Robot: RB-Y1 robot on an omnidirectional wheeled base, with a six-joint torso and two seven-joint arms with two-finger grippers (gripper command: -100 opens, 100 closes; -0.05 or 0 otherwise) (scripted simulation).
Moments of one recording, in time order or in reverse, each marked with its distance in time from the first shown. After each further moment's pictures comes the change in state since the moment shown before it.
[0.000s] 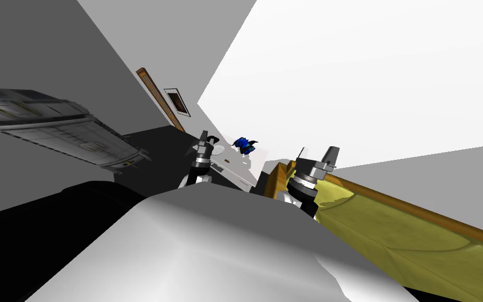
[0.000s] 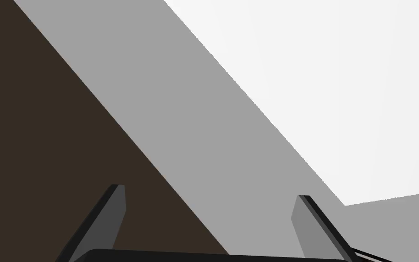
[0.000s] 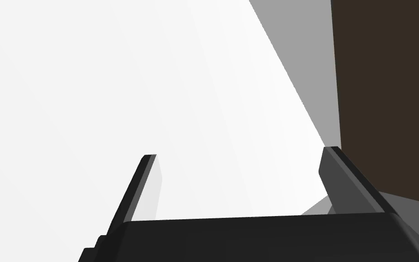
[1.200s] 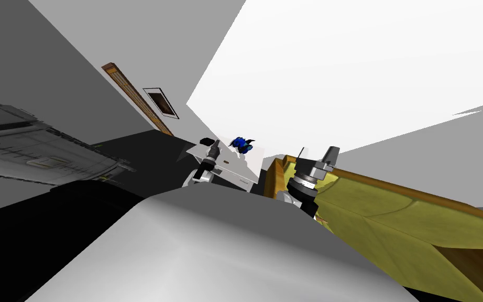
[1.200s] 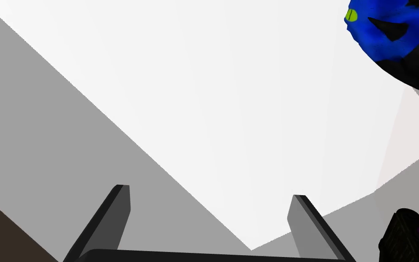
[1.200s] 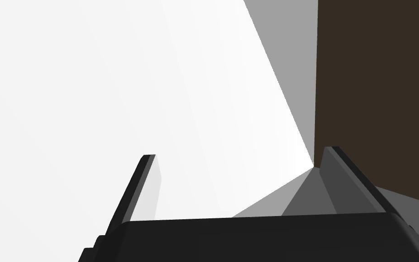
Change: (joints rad) left arm -0.157 0.149 0.005 0.248 0.085 0.270 0.006; right arm 0.000 0.000 0.000 0.000 0.000 0.000 0.000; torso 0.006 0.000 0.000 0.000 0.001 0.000
